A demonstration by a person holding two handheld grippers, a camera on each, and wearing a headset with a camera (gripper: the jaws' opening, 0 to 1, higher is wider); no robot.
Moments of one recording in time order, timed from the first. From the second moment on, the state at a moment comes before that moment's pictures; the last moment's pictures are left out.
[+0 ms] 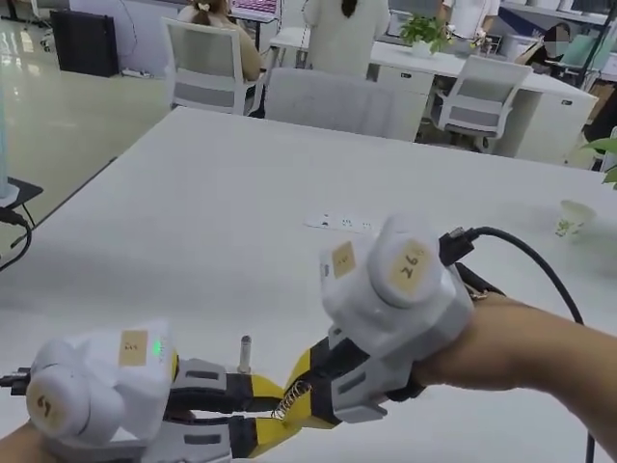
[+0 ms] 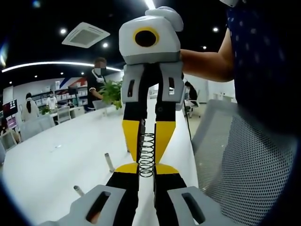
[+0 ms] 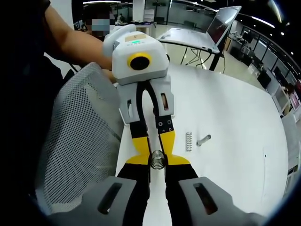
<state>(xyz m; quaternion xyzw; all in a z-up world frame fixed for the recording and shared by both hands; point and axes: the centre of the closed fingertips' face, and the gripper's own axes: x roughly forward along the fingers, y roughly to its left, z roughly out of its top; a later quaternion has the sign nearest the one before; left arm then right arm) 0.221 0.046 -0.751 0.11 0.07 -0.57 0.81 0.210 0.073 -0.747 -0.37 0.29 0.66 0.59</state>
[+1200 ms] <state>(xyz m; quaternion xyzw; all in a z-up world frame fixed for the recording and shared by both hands) 0.227 0.086 -0.768 0.04 0.10 -0.51 0.85 0.229 0.050 -0.753 -0.38 0.31 0.63 0.60</state>
